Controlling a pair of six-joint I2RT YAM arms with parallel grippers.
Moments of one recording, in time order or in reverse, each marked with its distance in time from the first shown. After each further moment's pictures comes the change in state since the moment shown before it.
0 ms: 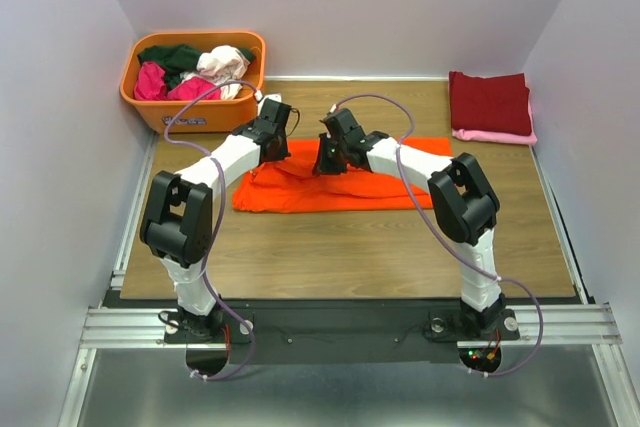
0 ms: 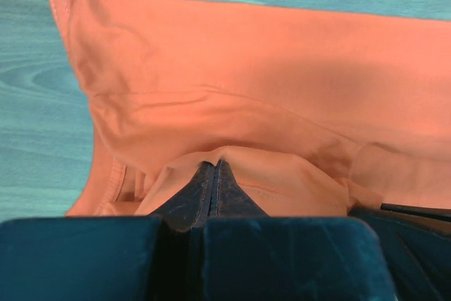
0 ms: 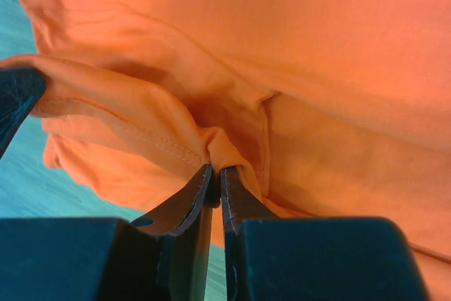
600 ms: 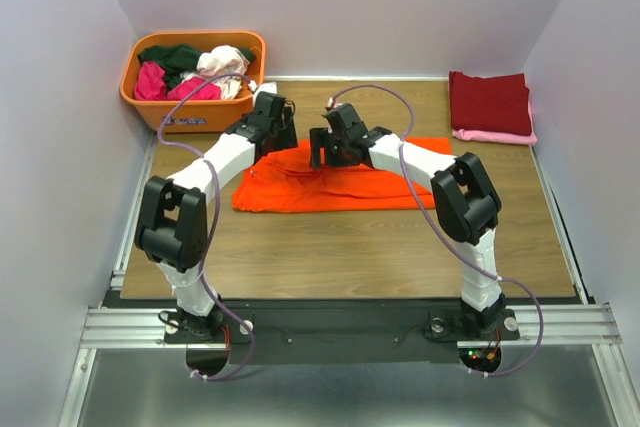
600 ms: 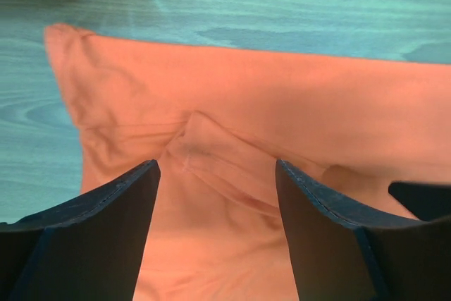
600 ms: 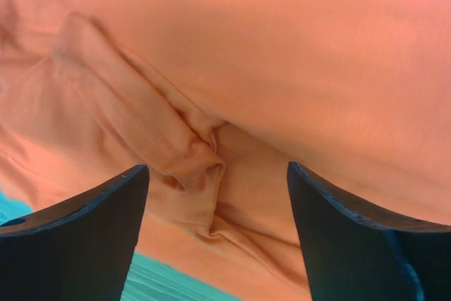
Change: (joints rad) left arm 0.011 -0.011 0.013 0.085 0.024 0.000; right arm -0.014 -0.007 0.015 -0.020 0.122 -0.179
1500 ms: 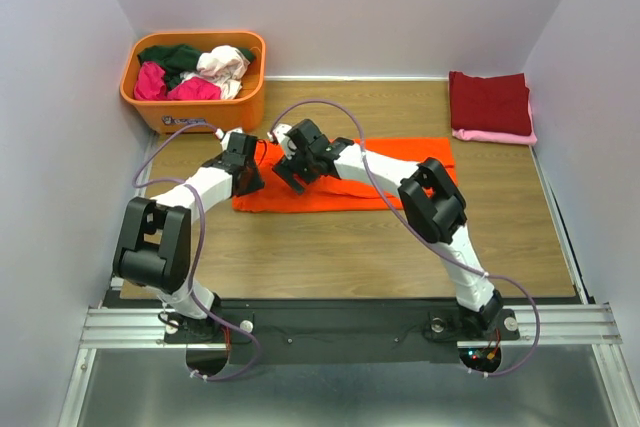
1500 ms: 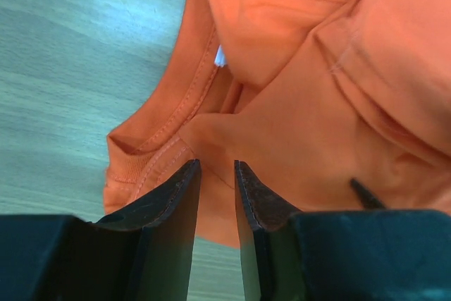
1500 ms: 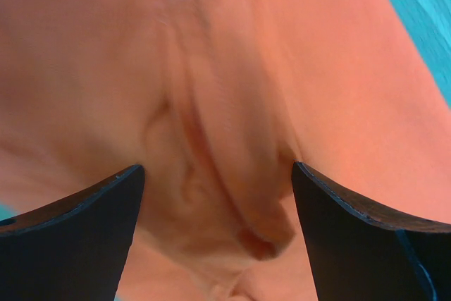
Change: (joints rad) left arm 0.126 -0.208 -0.404 0.024 0.050 -0.152; right arm 0.156 0.177 0.228 -0.069 -0.013 -0.673
